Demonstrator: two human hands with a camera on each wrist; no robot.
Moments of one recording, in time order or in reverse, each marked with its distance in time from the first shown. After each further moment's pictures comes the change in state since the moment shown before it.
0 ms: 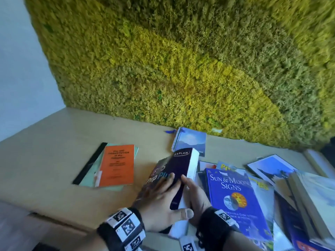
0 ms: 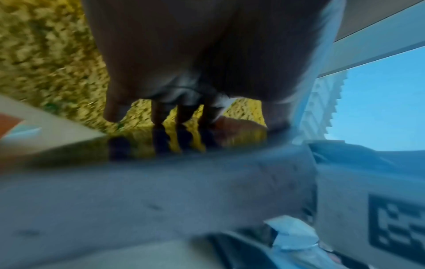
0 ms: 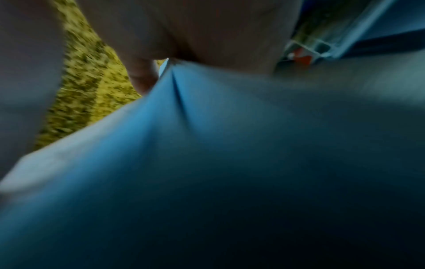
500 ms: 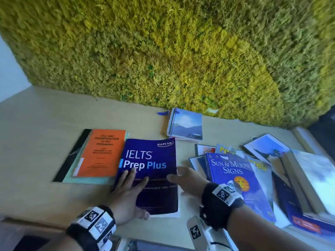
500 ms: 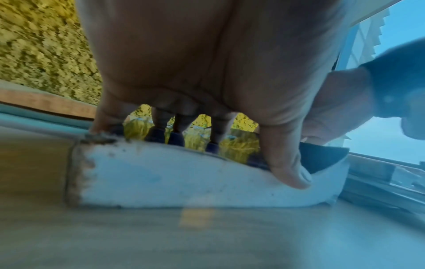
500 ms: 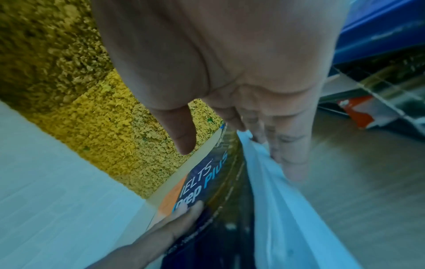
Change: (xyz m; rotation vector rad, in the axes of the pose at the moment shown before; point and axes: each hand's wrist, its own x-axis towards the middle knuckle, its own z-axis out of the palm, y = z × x) left_hand 0.024 -0.134 0.046 0.065 -0.150 -0.190; right_hand 0.048 -0.009 0.001 -1.253 0.235 0.024
